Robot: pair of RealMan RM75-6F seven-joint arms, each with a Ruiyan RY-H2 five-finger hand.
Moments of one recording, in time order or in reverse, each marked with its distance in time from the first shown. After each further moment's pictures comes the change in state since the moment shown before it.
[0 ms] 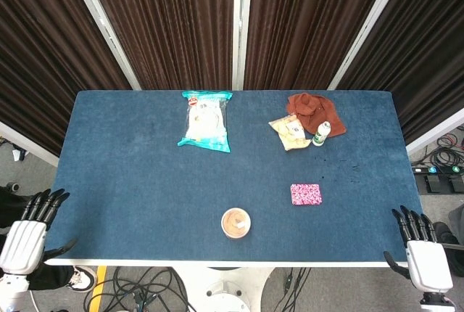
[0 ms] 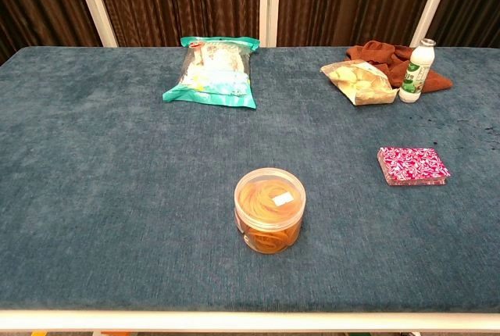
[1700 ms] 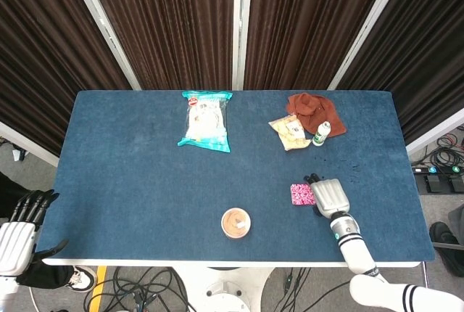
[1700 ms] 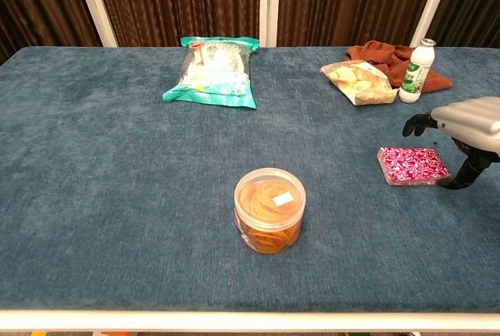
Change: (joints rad) left arm 0.012 0.021 -0.004 0.030 -0.027 0.001 -0.076; right arm 0.613 -0.225 0.155 -0.128 0.708 -0.543 -0.751
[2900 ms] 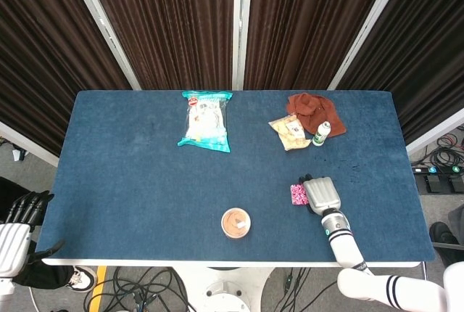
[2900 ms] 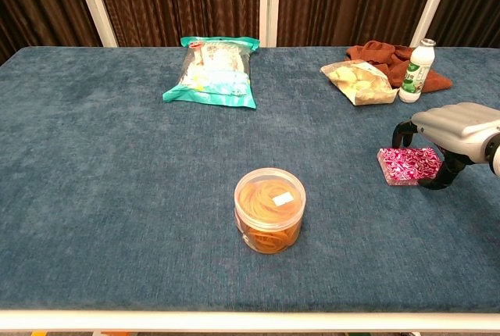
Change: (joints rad) left arm 0.010 -0.006 -0.001 0.033 -0.013 -0.001 -0.042; right arm 0.091 -0.073 -0.048 0.068 0.090 0.037 0.012
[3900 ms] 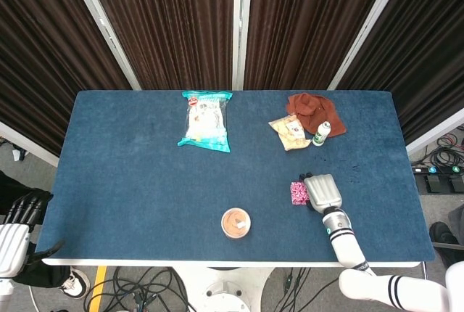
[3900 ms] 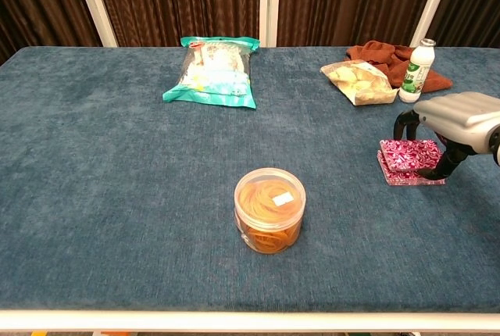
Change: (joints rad) left arm 0.003 0.003 0.001 0.002 0.001 0.000 -0.016; right arm 0.005 0.018 -0.004 -0.019 -0.040 0.038 0.046
